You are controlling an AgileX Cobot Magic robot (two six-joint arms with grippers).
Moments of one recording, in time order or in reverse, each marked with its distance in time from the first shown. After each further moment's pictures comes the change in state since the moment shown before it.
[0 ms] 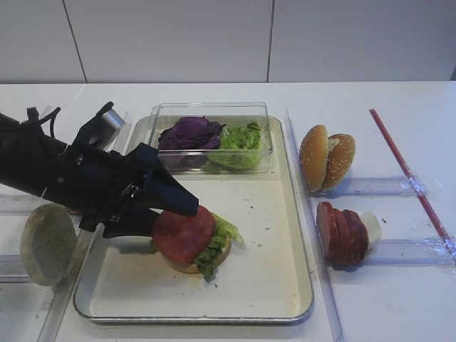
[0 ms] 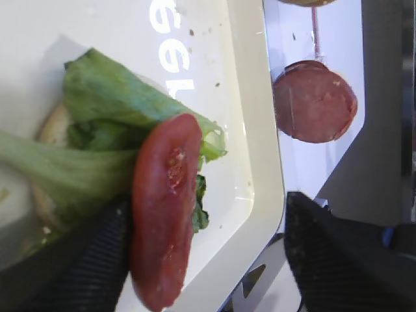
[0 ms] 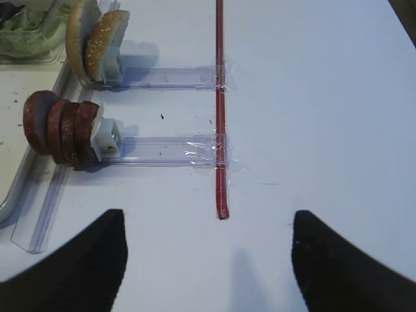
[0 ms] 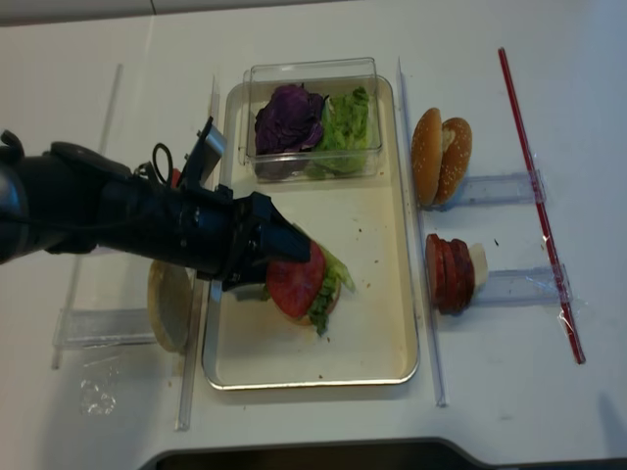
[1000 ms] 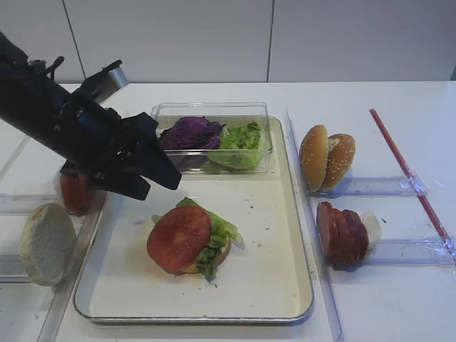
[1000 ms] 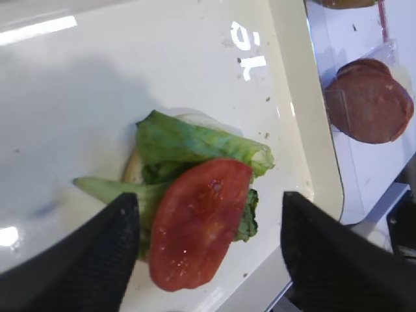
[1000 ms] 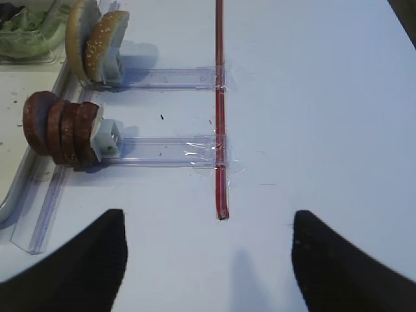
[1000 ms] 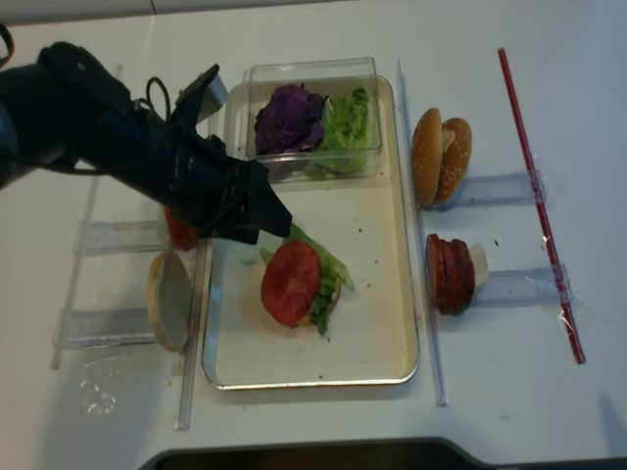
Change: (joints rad) left arm 0.000 -0.002 -0.264 0.418 0.023 -0.281; right arm 0.000 0.000 0.000 0.000 0.000 0.000
